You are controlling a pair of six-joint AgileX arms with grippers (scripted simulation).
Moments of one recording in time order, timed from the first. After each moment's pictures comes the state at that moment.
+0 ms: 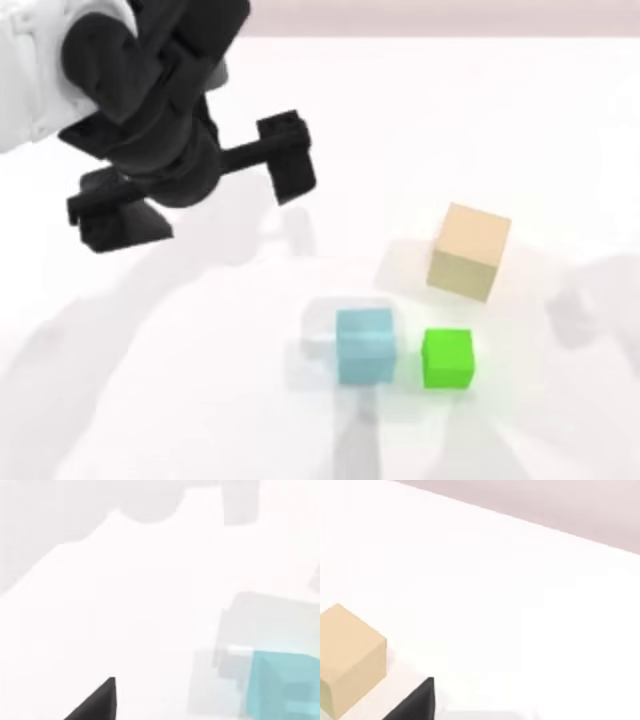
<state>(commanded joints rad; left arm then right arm) -0.56 1.58 1.33 -0.93 -0.03 -0.75 0.14 0.56 0.53 -0.35 0.00 -0.21</state>
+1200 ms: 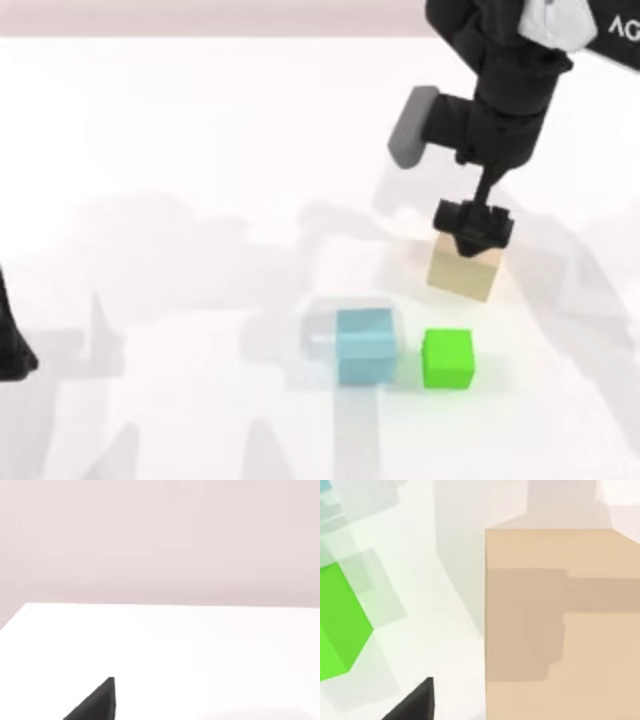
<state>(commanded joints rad) 0.02 0.00 0.00 0.00 0.00 0.00 0.44 2.19 1.89 -1.27 0.00 -0.74</state>
